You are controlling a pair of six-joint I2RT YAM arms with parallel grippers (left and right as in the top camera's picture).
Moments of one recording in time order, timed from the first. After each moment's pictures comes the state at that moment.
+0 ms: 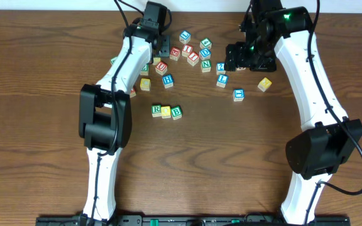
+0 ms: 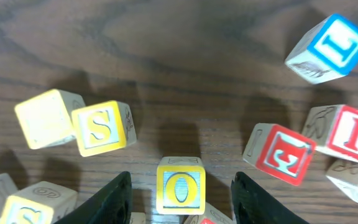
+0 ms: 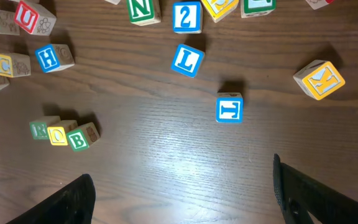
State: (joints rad) left arm -0.27 2.37 2.03 -0.73 -0.11 -0.23; right arm 0.23 2.06 2.11 -1.40 -0.17 0.20
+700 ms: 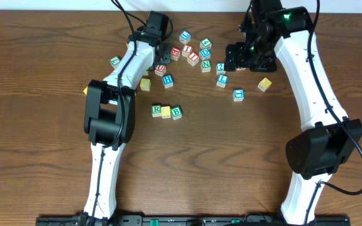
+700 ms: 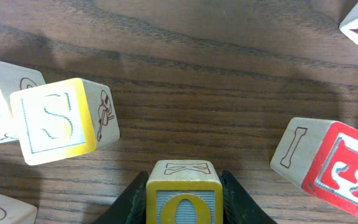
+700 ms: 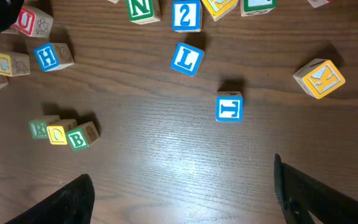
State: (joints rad) left arm -0.27 2.44 2.02 -0.70 -0.11 -0.25; right arm 0.23 2.06 2.11 -1.40 -0.17 0.20
